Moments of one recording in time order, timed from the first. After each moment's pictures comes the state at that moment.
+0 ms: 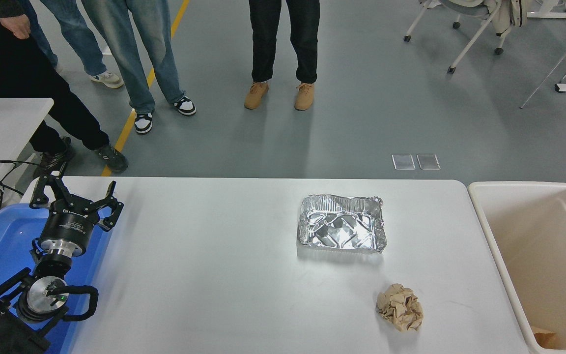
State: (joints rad) left arm -0.35 0.45 -0.97 -0.75 -0.07 -0.48 -0.54; right arm 0.62 -0.49 -0.02 -0.08 -0.27 0.00 0.27
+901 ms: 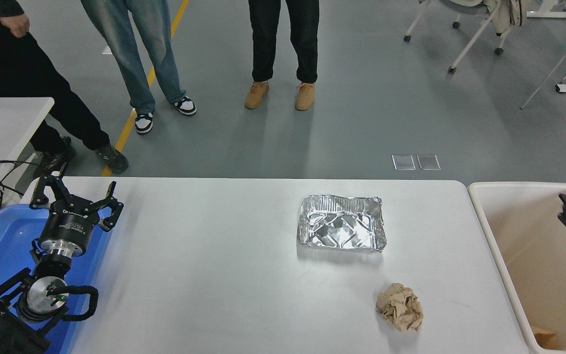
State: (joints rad) left arm -0.35 0.45 -0.97 -0.75 -0.07 -0.48 -0.53; right arm 0.73 -0.52 0.60 0.34 0.04 0.22 0.28
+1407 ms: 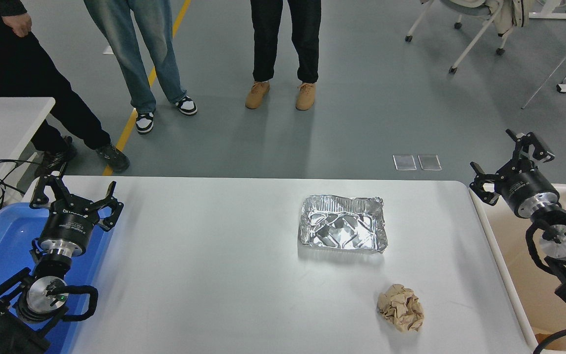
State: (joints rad) left arm -0.35 0.45 -0.97 -0.75 -0.07 -0.48 -0.53; right arm 0.67 -0.40 0.72 0.48 0.07 0.46 0.29
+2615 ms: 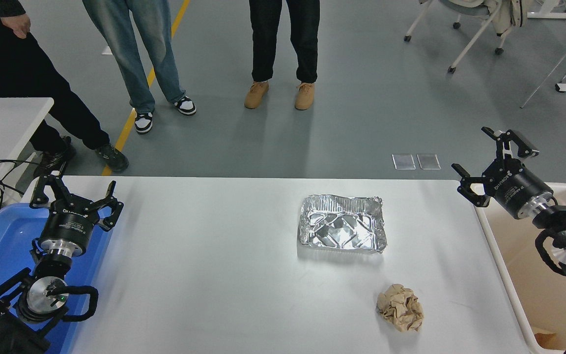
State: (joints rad) left arm -0.35 0.45 -0.97 -0.75 -0.07 -0.48 -0.53; right arm 0.80 -0.51 0.42 0.45 -0.03 0.64 0.36
